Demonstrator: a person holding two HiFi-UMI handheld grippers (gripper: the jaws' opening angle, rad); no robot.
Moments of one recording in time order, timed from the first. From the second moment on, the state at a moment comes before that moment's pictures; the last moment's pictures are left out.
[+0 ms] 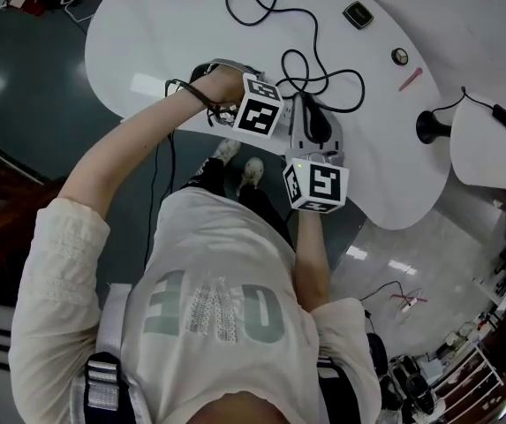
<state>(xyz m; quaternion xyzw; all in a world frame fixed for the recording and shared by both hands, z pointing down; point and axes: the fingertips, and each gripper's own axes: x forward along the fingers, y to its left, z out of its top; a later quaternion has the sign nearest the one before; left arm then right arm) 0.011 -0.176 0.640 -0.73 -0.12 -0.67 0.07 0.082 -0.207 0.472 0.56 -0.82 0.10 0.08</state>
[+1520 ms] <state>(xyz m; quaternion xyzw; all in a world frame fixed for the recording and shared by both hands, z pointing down) 0.008 -0.177 0.642 -0.73 -0.10 -0.67 0.06 0.127 -0.238 0.580 0.40 -0.81 0.30 0.30</state>
